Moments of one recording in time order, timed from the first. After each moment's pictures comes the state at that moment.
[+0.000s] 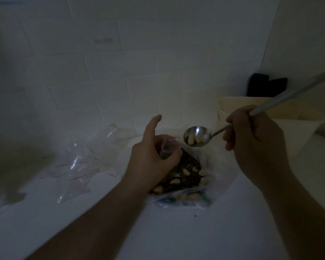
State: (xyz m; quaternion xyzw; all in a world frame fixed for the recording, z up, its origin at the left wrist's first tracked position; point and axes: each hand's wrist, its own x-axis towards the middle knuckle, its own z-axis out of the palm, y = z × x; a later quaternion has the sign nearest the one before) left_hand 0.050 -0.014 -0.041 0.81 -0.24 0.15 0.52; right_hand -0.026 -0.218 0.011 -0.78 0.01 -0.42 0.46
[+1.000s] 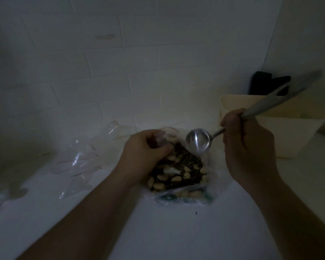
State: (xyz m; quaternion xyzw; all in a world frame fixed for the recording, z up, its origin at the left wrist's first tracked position) left_hand 0.064 0.003 -0.033 0.83 -0.15 0.07 0.53; right_hand -0.024 -0.207 -0.003 -0.82 0.00 -0.44 0.37
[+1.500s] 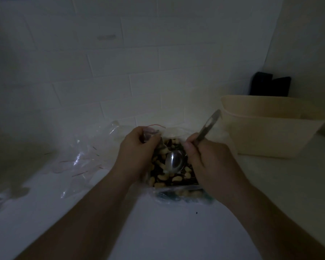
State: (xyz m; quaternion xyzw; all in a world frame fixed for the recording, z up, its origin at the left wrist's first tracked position) left_hand 0.075 0.005 -0.038 0.80 -0.08 0.09 0.59; right_hand -0.017 -0.174 -0.026 -0.91 -0.09 -0.26 0.29
